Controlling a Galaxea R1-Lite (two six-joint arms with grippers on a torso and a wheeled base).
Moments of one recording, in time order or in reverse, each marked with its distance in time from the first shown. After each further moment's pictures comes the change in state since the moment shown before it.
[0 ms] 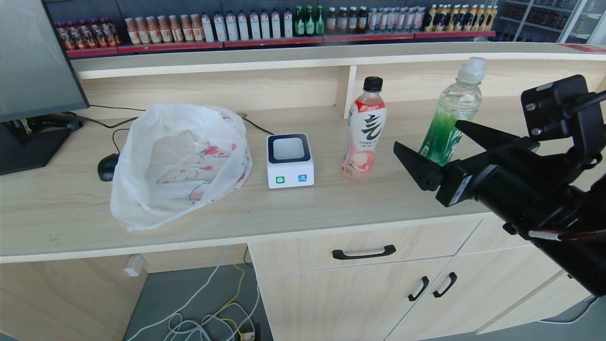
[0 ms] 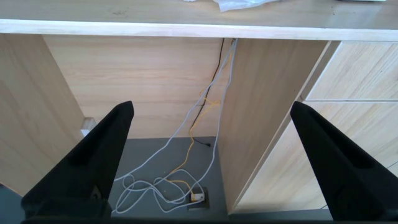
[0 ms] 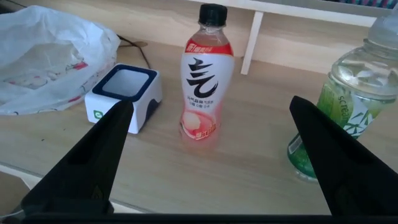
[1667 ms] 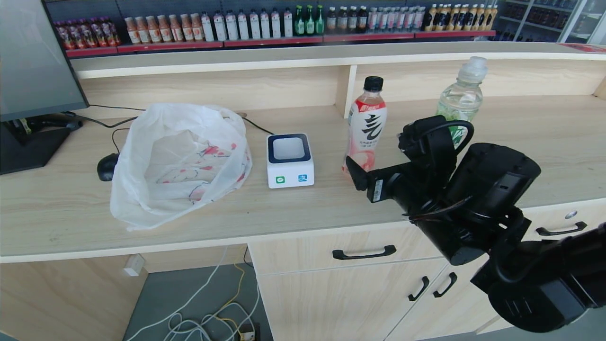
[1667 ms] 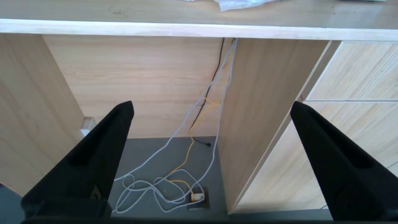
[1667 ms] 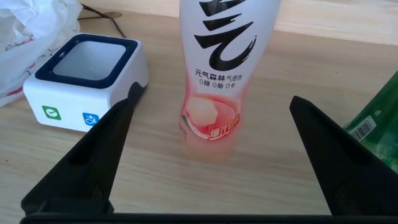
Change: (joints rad) left arm 0.000 0.000 0.000 0.000 0.000 0.000; right arm -0.009 0.372 -0.163 -0.158 -0.107 0.036
